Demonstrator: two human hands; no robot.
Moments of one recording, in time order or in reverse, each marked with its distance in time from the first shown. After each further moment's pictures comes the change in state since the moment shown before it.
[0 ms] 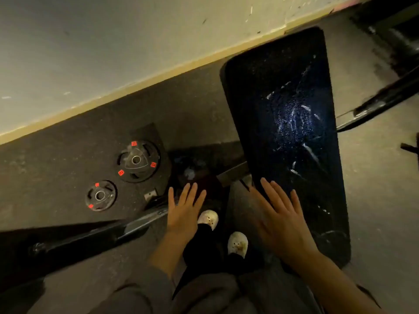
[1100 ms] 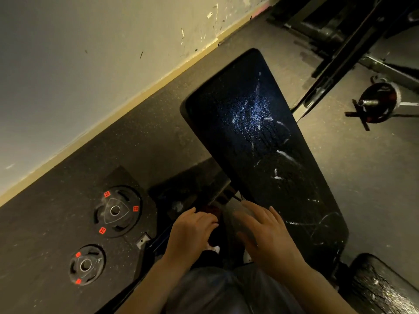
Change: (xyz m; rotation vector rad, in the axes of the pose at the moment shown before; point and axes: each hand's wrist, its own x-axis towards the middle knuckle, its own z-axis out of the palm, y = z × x) left_hand 0.054 -0.026 -0.077 -0.578 0.367 0.542; right_hand 0.041 -0.059 -0.031 0.364 -0.116 0.351
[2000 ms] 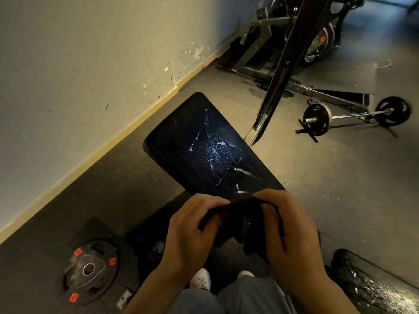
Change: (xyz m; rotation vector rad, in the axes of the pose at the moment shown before) left_hand 0.064 0.119 -0.082 -0.583 0.218 0.128; right_hand -0.062 -0.032 -0.099 0.319 0.917 -0.085
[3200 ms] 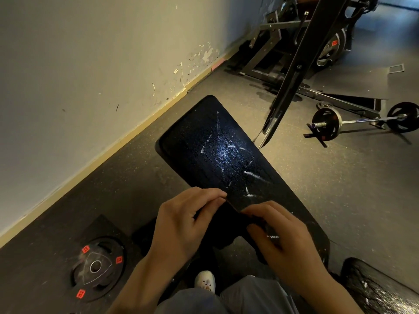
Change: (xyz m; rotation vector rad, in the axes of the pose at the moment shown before) left_hand 0.019 0.001 -0.036 0.224 -0.013 0.025; right_hand -0.004 0.014 0.013 0.013 -0.304 0.029
